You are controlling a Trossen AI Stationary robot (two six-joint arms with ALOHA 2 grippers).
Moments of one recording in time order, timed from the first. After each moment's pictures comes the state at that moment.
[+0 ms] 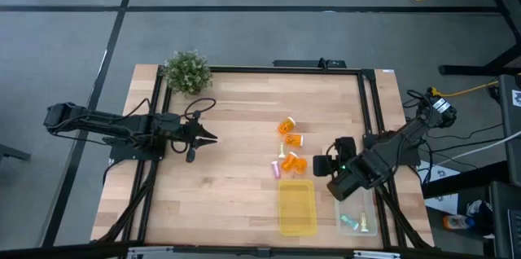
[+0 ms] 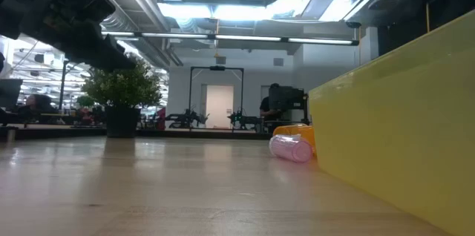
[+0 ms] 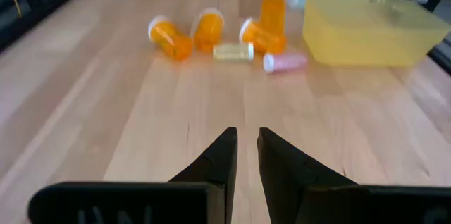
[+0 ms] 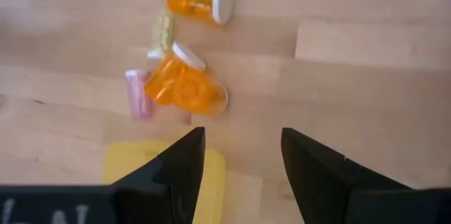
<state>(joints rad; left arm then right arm) 0.00 0.61 0.17 0.05 -0.01 -0.06 0.64 1.46 1.27 -1.32 0.42 2.14</state>
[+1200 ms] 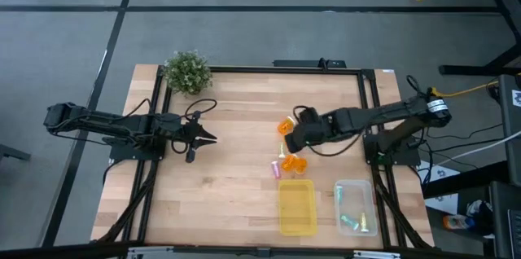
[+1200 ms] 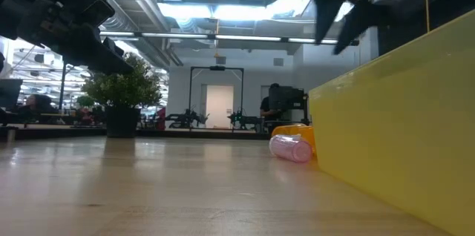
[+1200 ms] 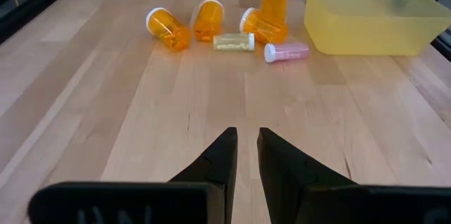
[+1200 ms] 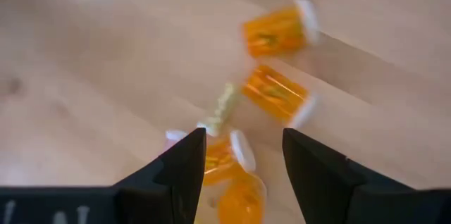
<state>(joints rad) 0.00 0.61 0.17 0.02 -0.01 -0.05 0.17 1.51 1.27 -0.96 0.29 1.24</state>
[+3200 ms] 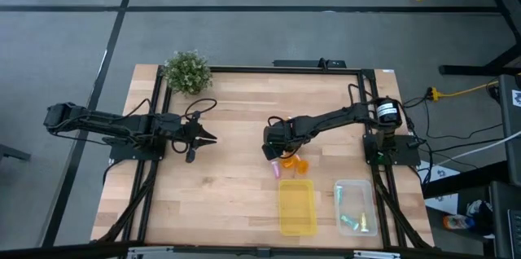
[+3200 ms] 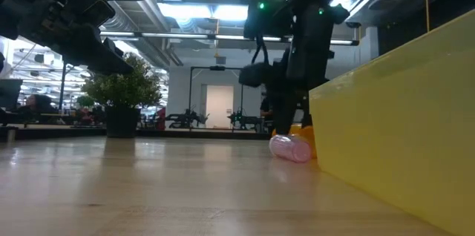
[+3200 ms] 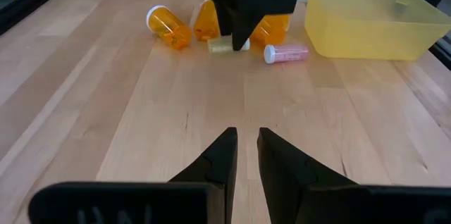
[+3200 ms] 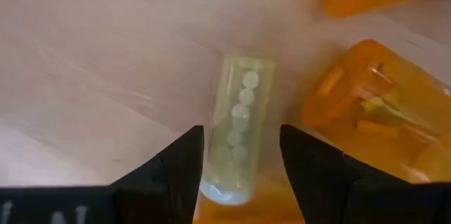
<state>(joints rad) 0.00 0.61 0.17 0.02 -0.01 -0.08 0.04 1.95 1.27 -0.67 0.03 1.15</state>
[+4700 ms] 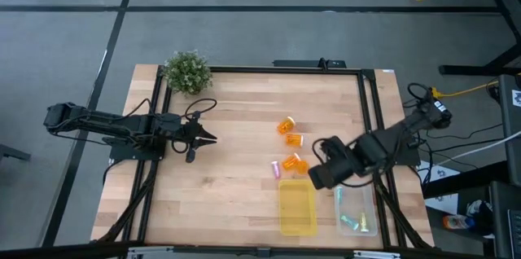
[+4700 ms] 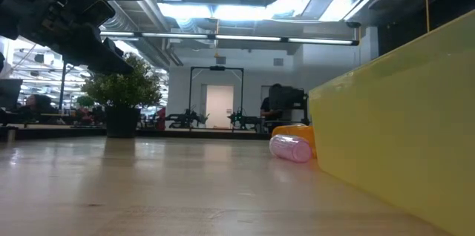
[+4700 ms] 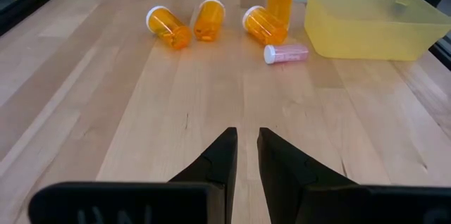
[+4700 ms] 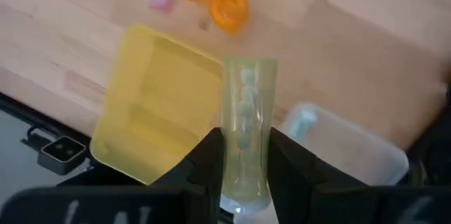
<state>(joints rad) 0.00 0.61 0.17 0.02 -0.01 -0.07 0.54 1.53 1.54 -1.40 0.08 1.68</state>
